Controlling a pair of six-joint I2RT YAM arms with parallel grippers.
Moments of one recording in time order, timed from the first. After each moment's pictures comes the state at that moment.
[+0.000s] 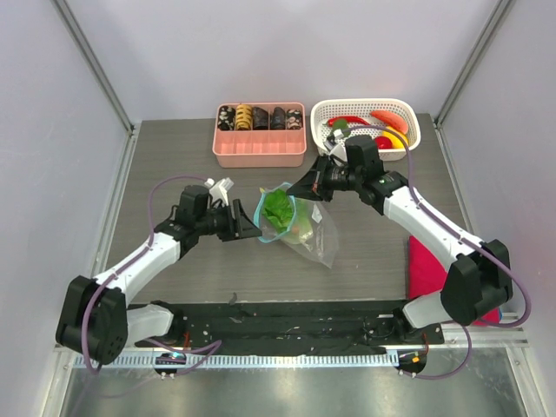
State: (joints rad) left arm -0.37 1.19 0.65 -0.12 0.61 -0.59; right arm 0.46 1.42 1.15 -0.25 -0.67 0.99
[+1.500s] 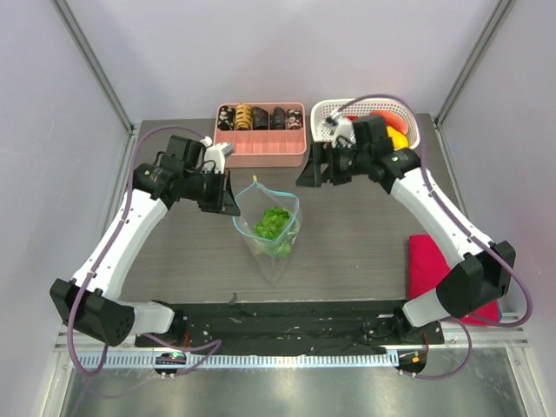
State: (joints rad) left arm -0.36 1.31 1.39 -1.02 0.50 -0.21; right arm 0.45 1.46 1.39 -0.64 -0.50 0.32
